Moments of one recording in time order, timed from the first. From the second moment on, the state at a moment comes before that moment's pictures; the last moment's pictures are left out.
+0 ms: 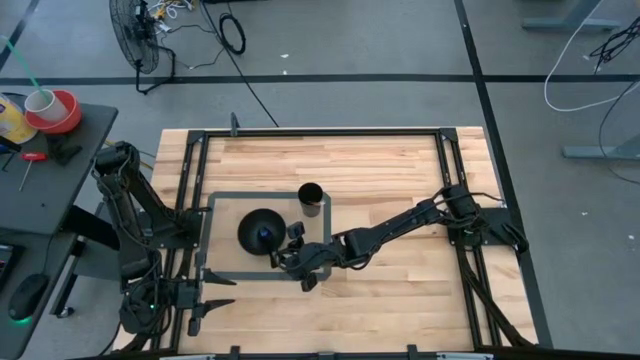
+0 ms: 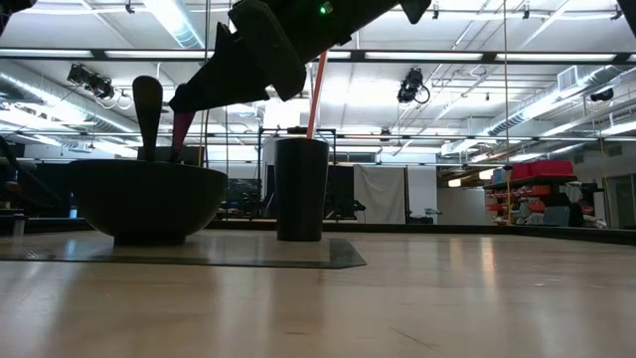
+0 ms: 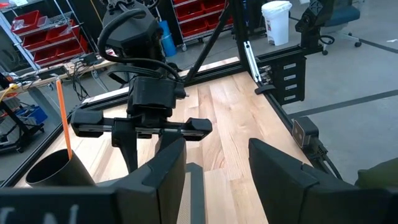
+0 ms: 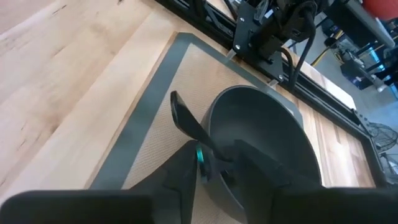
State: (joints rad) left arm -1.27 1.18 0.74 -0.08 -1.23 -0.30; right arm 0.30 2.12 1.53 0.02 0.32 -0.41
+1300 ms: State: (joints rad) left arm -1.27 1.18 0.74 -0.07 -1.23 -0.30; right arm 0.58 1.86 1.53 0.06 0.38 -0.35
